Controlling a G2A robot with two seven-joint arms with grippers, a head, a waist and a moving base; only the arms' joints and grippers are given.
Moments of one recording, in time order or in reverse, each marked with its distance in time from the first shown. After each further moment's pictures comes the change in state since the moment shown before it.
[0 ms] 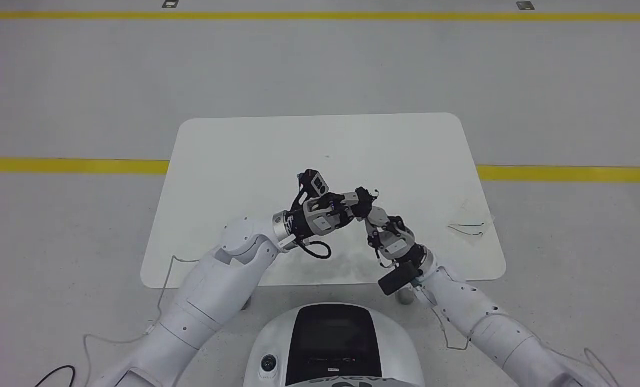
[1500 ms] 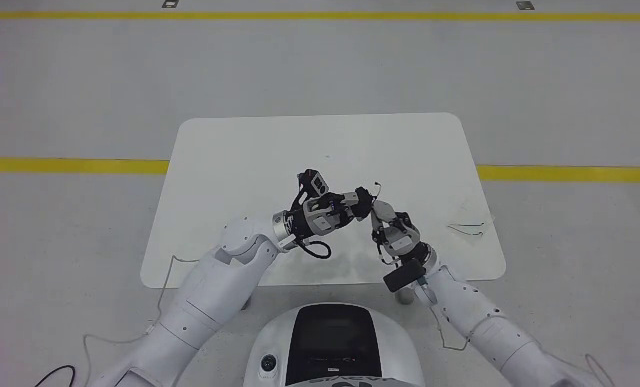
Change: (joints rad) left arm 0.000 0.000 0.000 0.000 0.000 0.000 0.000; right arm -0.042 -0.023 0.087 -0.033 0.000 -0.026 -0.022
